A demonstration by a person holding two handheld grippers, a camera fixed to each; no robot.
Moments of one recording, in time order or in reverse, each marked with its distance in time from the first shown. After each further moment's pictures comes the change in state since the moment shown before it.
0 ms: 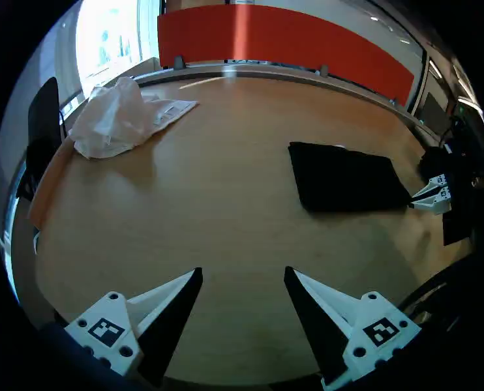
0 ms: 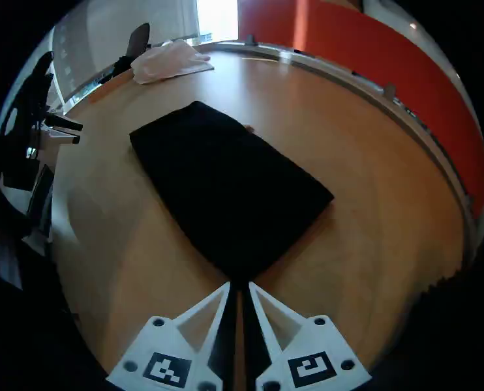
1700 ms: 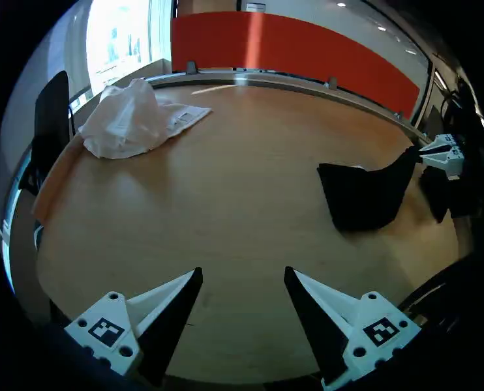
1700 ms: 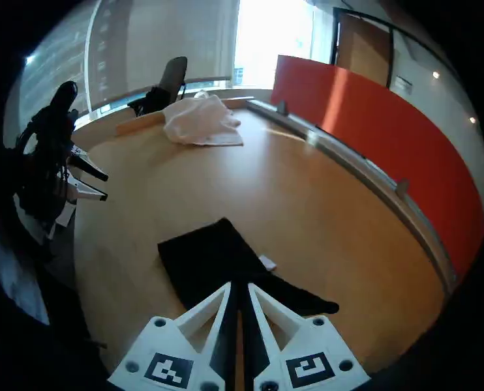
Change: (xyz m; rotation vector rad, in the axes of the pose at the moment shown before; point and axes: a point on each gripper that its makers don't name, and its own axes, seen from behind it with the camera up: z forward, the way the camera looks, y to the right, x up) left arm 0.009 -0.019 -0.014 0.011 0.034 -0.049; right arm 0.170 -0.034 -0.041 0.041 0.226 -0.209
